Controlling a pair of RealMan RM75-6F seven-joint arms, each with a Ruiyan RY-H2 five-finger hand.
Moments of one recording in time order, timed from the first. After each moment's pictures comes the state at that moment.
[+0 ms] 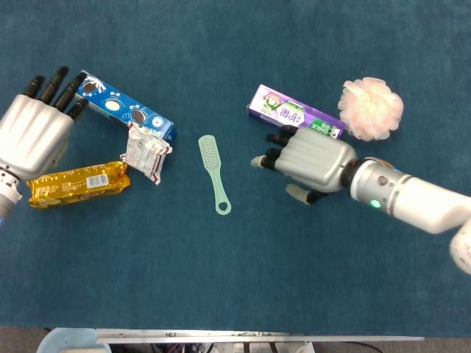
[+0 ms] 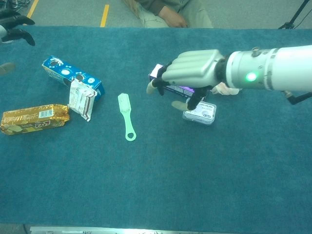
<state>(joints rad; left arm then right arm) -0.58 -0.92 0.03 -1.87 1.36 1.14 0.54 1.14 -1.16 0.04 -1.91 -1.02 0.54 -0.52</state>
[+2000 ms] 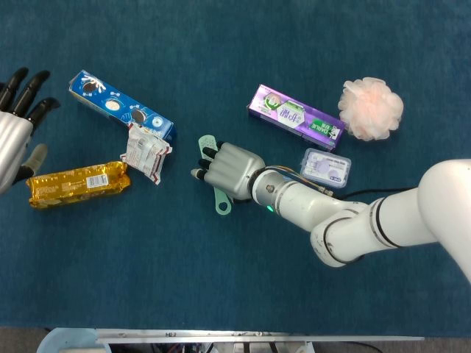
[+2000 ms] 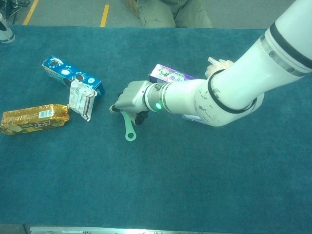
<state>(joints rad) -0.41 -0.83 -0.04 -1.97 1.42 1.22 0.34 1.65 -1.67 -0.14 -1.54 -0.38 0.63 -0.74</state>
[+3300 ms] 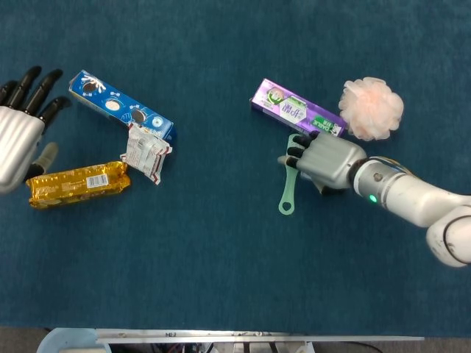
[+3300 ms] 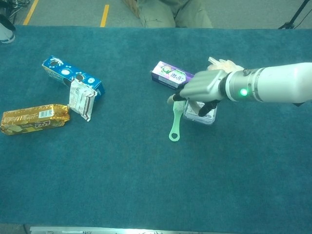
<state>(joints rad) -0.41 -0.85 -0.07 -1.96 1.43 1.20 0.35 1.37 -1.30 -0.30 -1.78 -0.78 0.67 -0.48</state>
